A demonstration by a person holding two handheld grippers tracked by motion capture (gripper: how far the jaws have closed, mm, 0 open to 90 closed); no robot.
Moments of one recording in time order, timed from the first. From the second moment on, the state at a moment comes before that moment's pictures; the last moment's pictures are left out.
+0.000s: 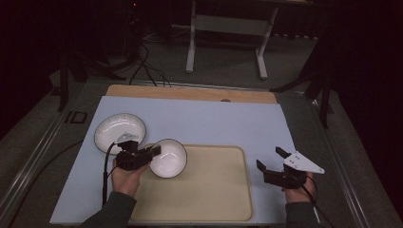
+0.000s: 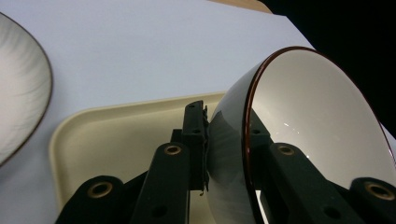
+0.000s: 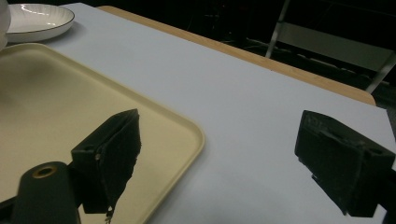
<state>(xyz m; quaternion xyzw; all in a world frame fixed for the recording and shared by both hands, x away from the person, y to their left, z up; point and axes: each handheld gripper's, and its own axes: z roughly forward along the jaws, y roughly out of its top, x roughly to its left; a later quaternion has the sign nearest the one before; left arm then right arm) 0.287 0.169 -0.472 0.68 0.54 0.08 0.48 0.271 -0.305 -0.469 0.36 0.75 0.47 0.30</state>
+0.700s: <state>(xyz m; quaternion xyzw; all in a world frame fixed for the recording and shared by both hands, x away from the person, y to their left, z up) 0.286 0.144 -0.477 0.70 0.52 0.05 0.49 0.271 -0.305 -0.468 0.36 0.75 0.47 0.30</state>
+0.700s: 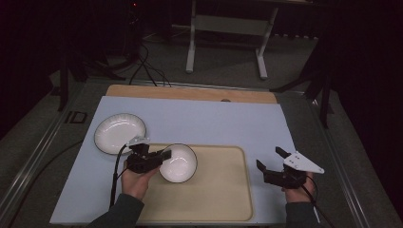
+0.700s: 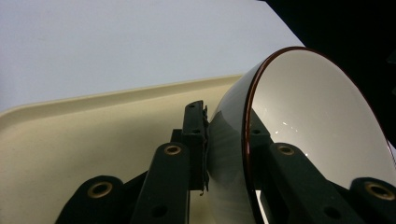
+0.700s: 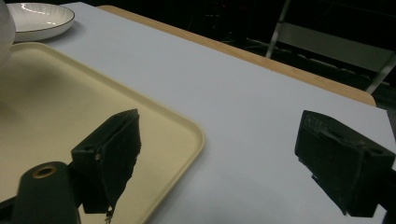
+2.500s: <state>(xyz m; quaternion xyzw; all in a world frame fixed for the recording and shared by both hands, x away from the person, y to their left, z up) 0.297 0.131 -0.516 0.73 0.55 0.05 0.40 0.271 -0.304 -0.468 0.36 0.75 0.47 0.30</state>
